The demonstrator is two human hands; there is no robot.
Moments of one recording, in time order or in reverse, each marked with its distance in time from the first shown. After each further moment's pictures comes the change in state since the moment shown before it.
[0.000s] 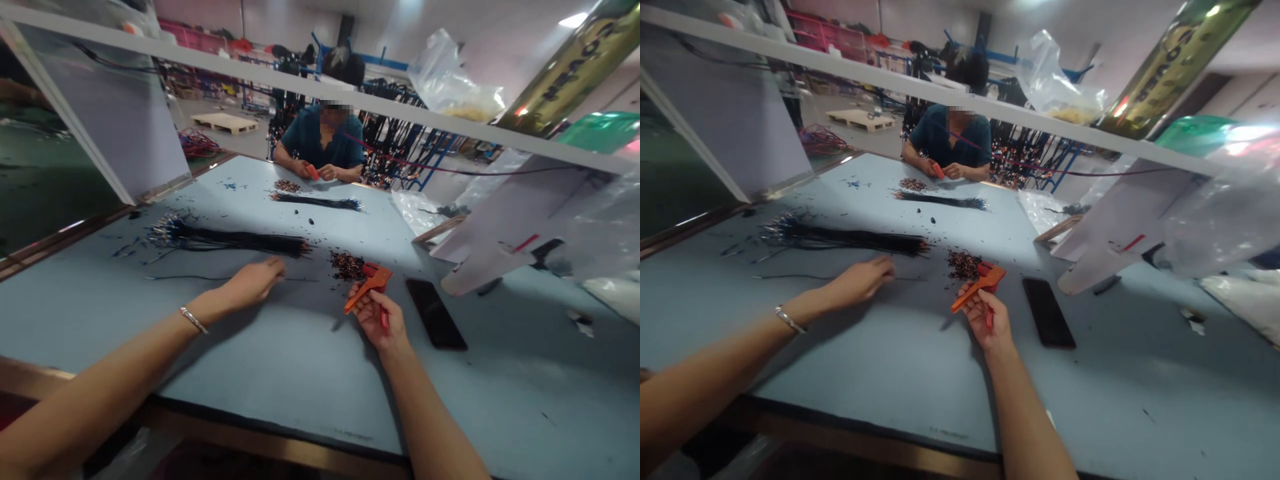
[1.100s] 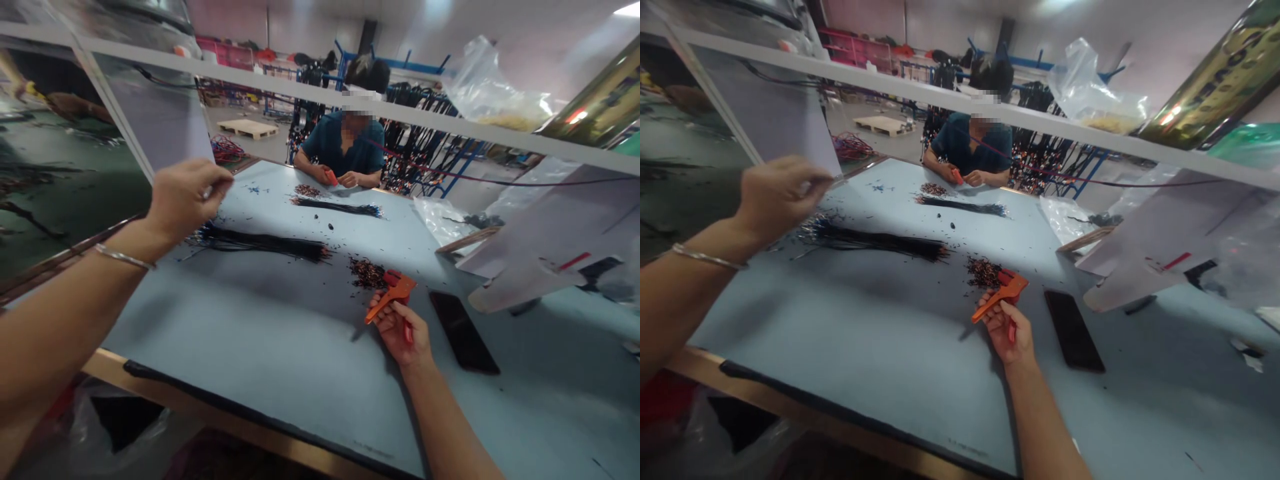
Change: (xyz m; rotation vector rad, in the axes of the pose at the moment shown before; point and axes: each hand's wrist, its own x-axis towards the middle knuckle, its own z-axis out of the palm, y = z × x) left_hand -0.024 -0.060 -0.146 0.320 0.679 -0.244; right_hand -0.006 -0.003 0.003 -0.056 0.062 -0.020
